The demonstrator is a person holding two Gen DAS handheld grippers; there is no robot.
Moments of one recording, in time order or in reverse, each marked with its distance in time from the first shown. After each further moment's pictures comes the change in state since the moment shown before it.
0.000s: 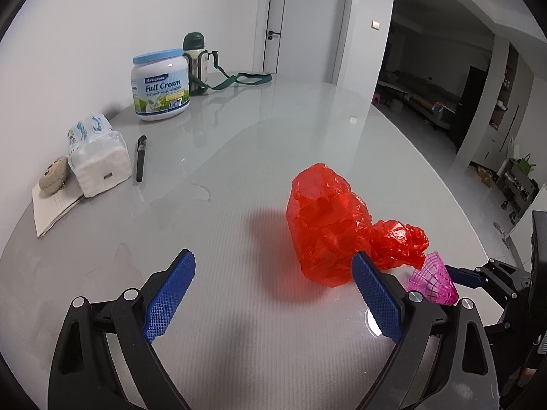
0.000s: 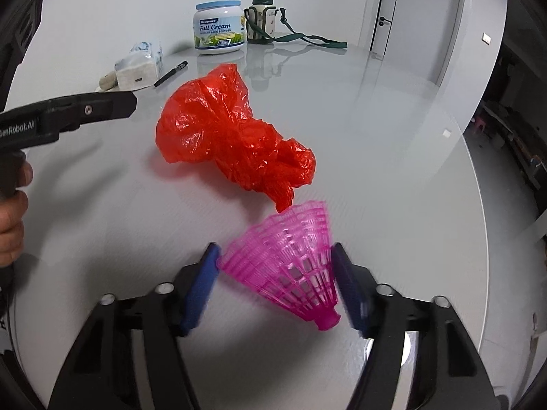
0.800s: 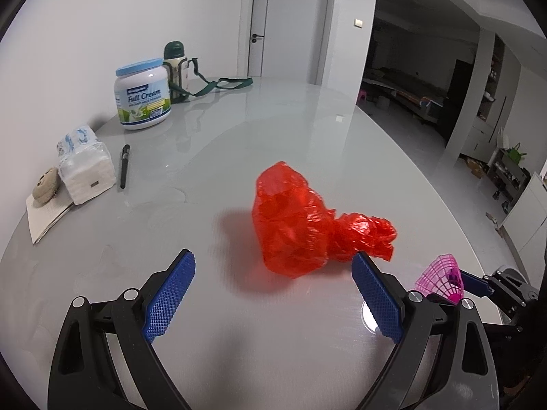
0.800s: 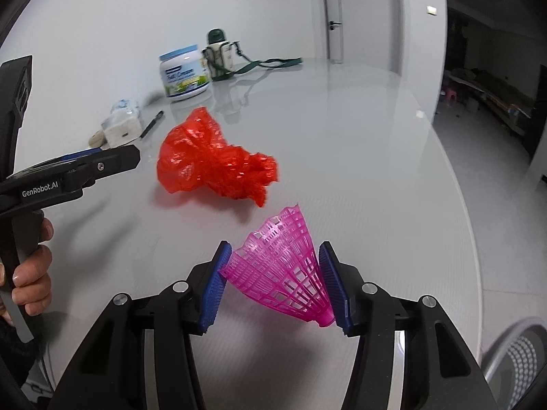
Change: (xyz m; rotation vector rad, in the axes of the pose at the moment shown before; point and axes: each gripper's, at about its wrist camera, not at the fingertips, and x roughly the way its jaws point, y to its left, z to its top) left arm -0.015 -0.032 -0.003 0.051 -0.011 -0.042; right arm -0.052 -0.012 -0.036 0.259 -0.128 -0.036
